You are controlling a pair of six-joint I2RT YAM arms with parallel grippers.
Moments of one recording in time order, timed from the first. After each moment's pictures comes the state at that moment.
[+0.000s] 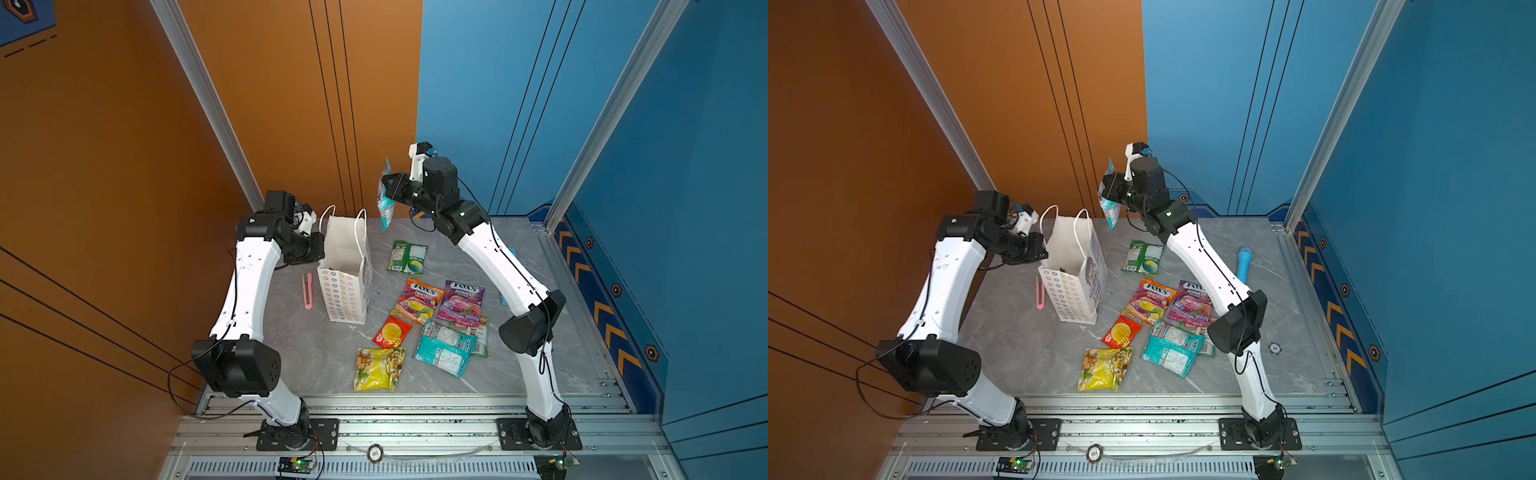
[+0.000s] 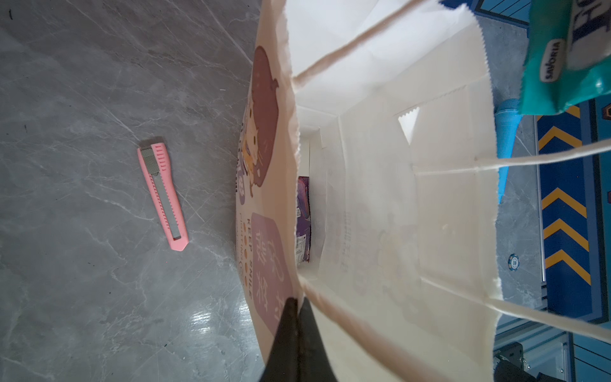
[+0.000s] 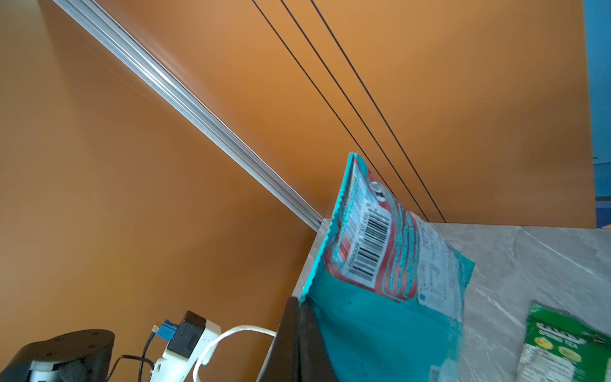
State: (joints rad) left arm 0.01 1.63 1.83 -1.27 0.31 -0.10; right arm 0.63 2.17 2.50 -0.42 -0.11 0.70
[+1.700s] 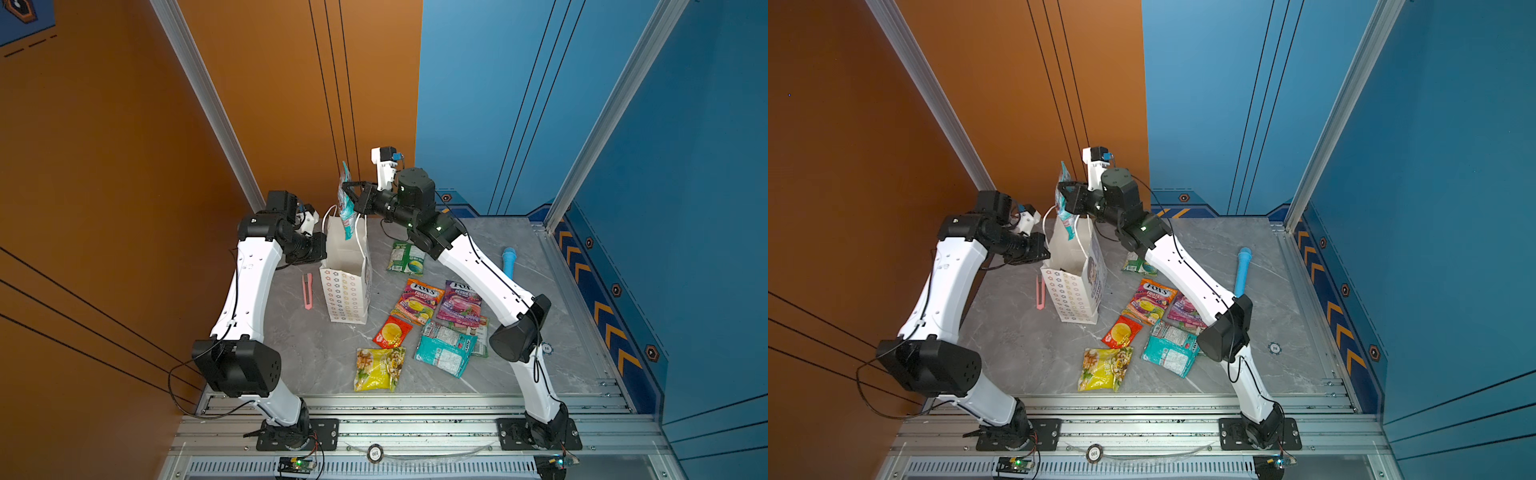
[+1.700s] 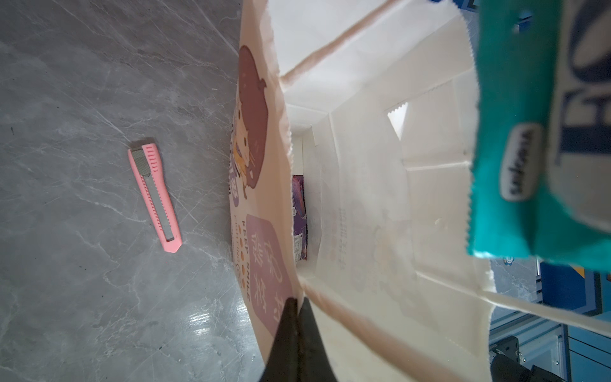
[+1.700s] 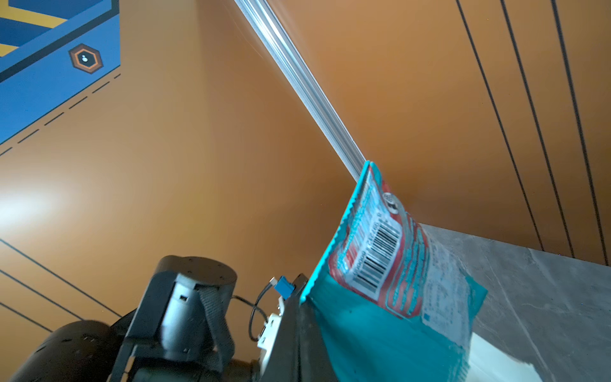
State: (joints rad) left arm 0.00 1.63 1.83 -1.27 0.32 -0.10; right arm 0.78 2.15 2.46 -0.26 -0.22 0.65
